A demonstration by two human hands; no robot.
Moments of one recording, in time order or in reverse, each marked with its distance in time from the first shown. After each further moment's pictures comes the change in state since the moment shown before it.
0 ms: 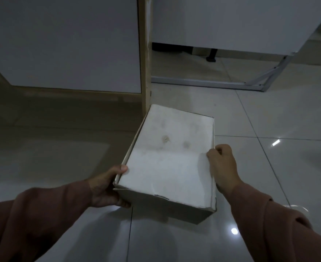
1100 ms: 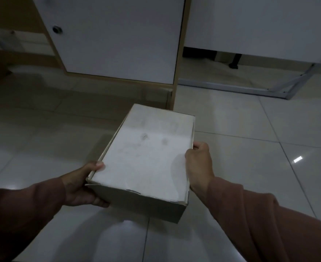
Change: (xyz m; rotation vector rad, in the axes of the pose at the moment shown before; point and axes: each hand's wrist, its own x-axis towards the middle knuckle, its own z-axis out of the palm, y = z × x) left_hand -0.089 -0.043 -0.093 0.003 0.181 0.138; right_hand -0.085 -0.014 0.095 0.220 -0.169 0.008
